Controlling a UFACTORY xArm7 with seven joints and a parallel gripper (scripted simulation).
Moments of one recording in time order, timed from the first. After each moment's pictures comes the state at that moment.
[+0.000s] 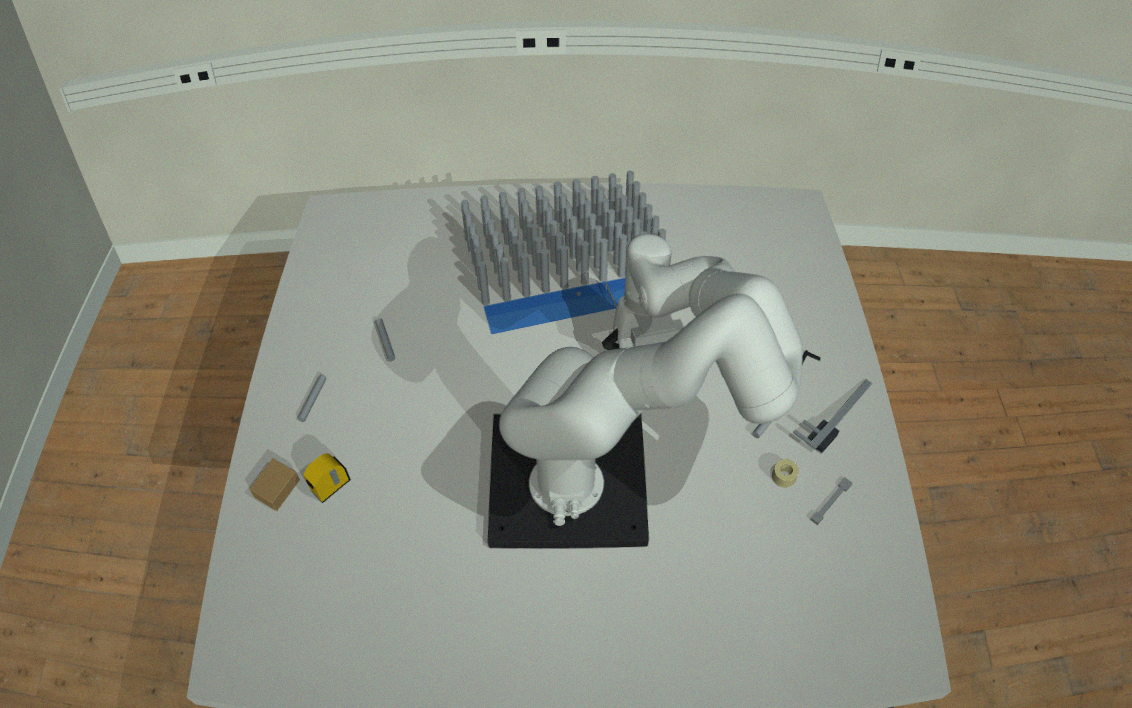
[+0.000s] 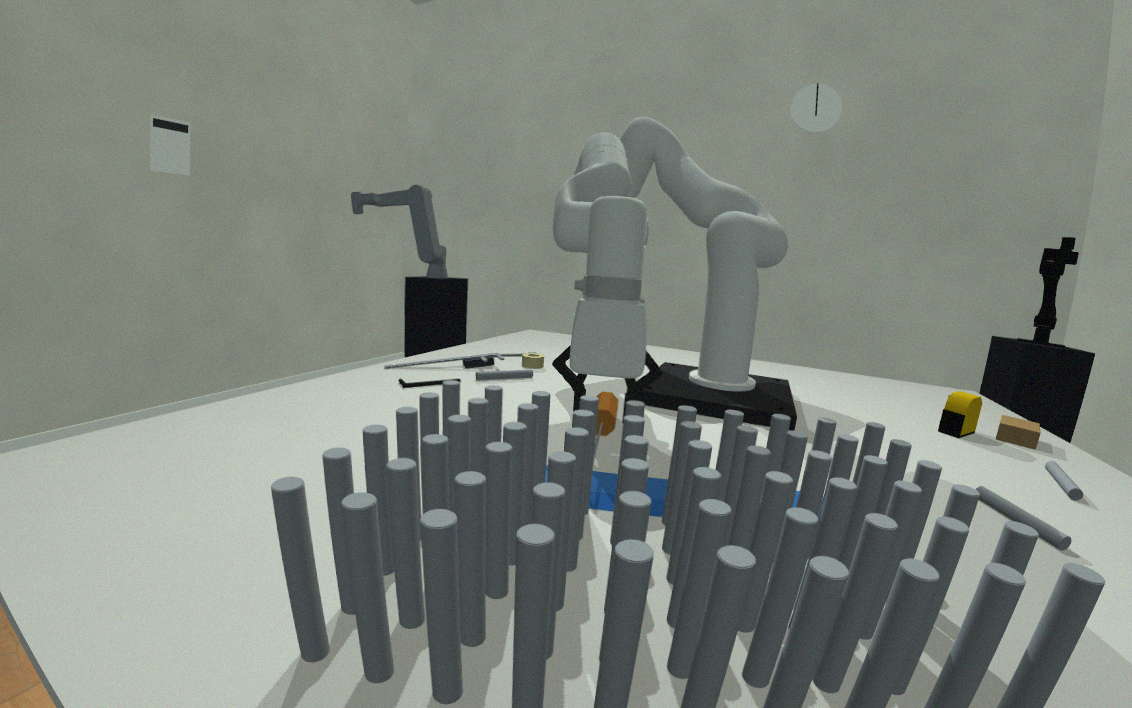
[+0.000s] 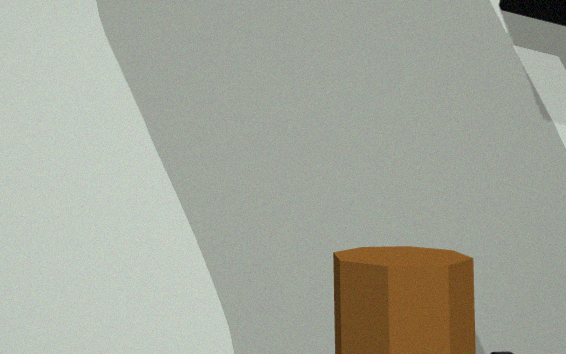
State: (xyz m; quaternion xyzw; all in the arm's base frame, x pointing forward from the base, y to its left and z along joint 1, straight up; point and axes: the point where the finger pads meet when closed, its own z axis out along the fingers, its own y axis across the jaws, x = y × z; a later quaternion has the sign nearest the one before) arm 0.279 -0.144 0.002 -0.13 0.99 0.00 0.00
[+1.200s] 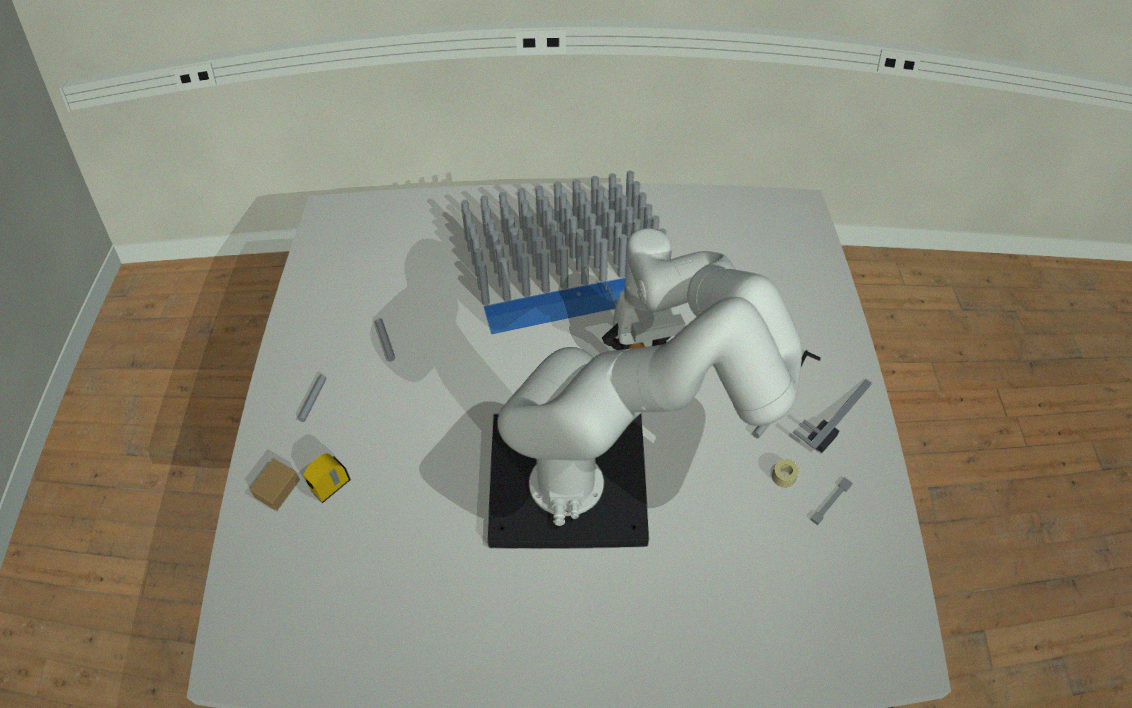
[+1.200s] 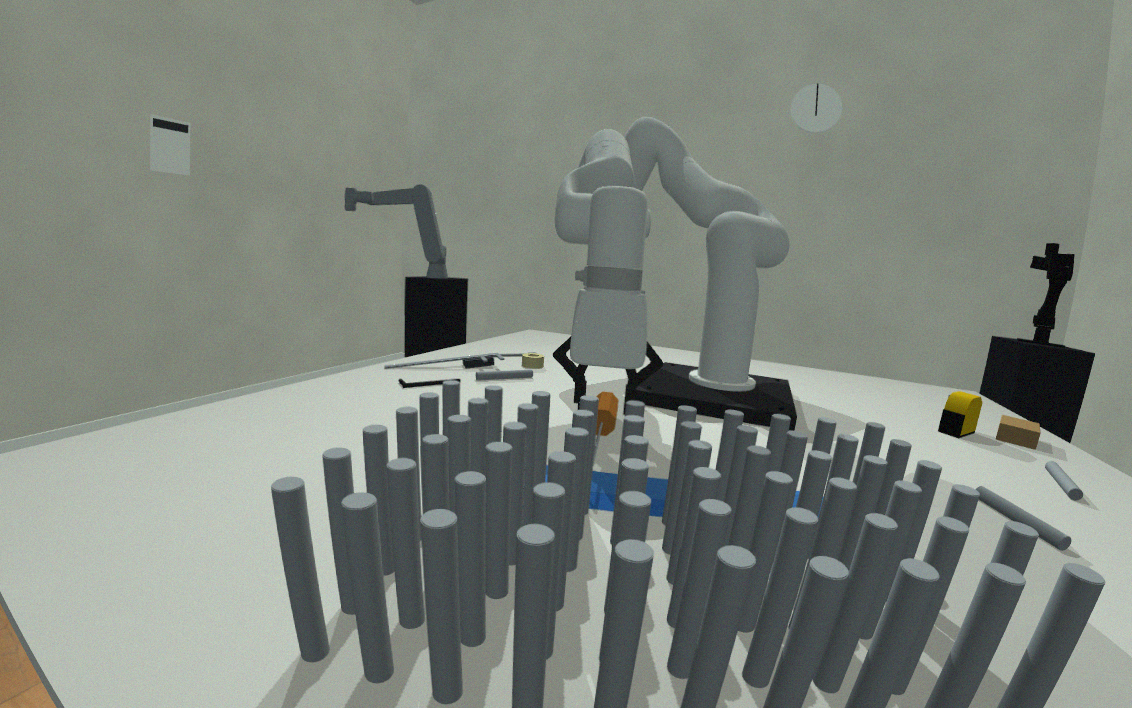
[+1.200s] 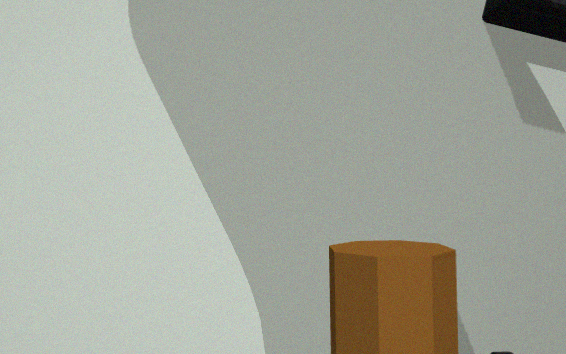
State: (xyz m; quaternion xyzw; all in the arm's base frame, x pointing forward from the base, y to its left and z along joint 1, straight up) arm 0.279 -0.144 0.015 -0.13 0.99 0.00 0.00
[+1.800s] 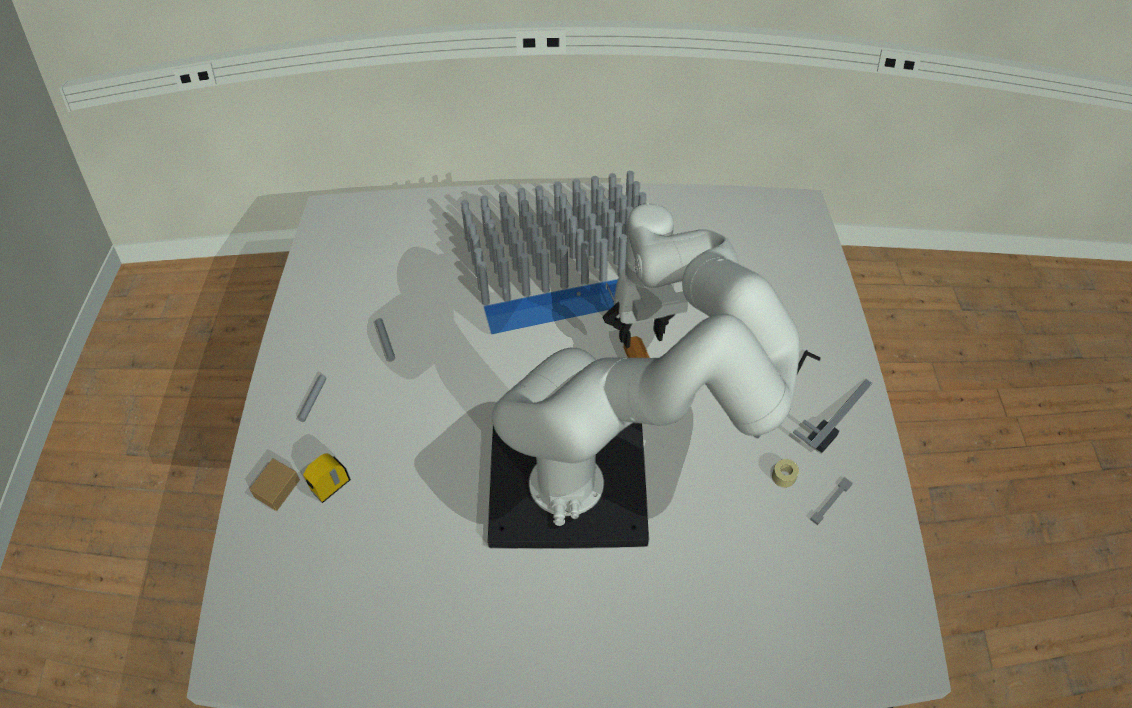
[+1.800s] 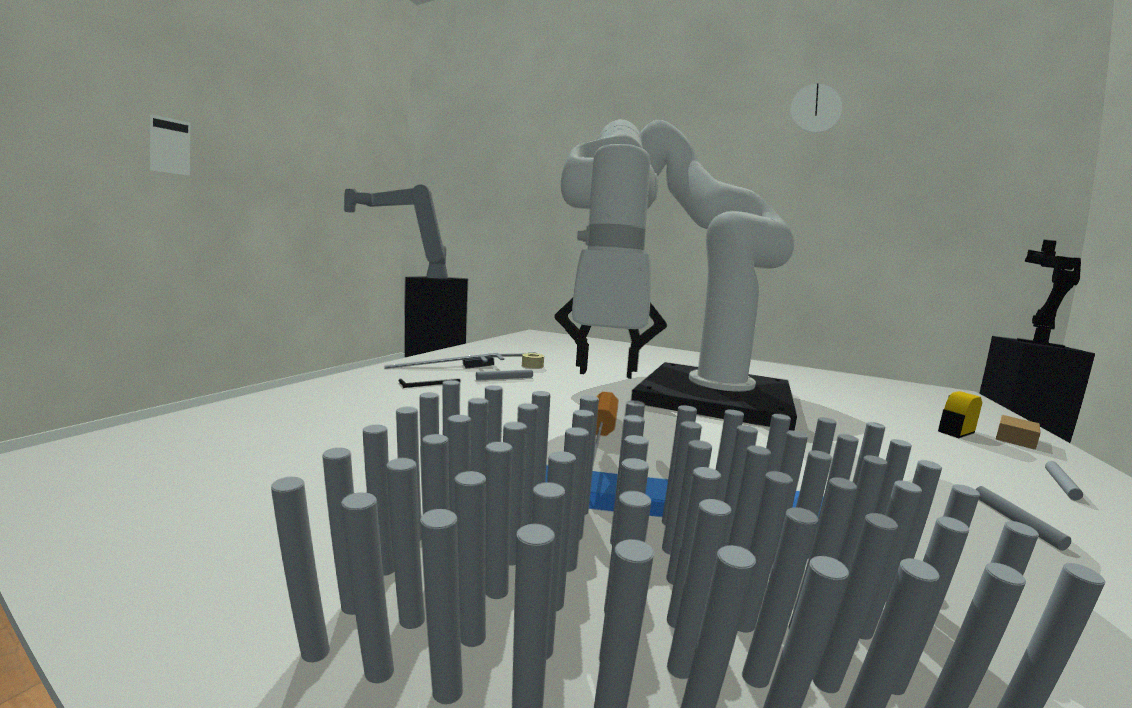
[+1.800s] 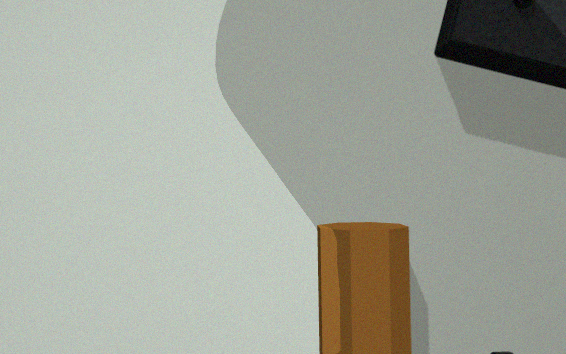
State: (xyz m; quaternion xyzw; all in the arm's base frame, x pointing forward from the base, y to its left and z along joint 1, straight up) arm 0.281 -0.144 0.068 -0.13 0.99 0.00 0.00
